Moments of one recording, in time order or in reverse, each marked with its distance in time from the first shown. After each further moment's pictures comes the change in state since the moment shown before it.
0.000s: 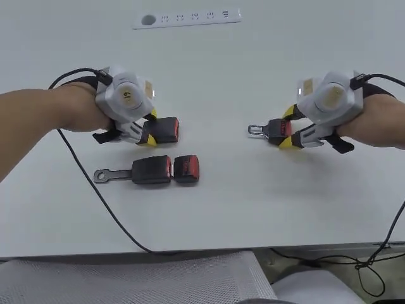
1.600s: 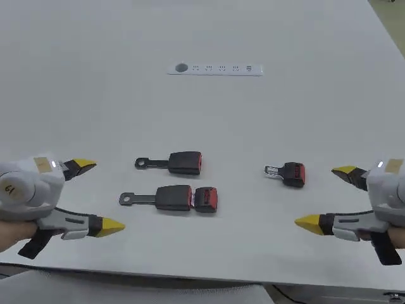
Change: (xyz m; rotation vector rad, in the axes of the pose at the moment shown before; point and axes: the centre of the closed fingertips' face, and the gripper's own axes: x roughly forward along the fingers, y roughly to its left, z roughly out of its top) left arm -0.138 -0.114 -0.063 -0.618 -0.346 0.350; right arm -0.083 0.072 0.028 0.434 -0.292 -0.220
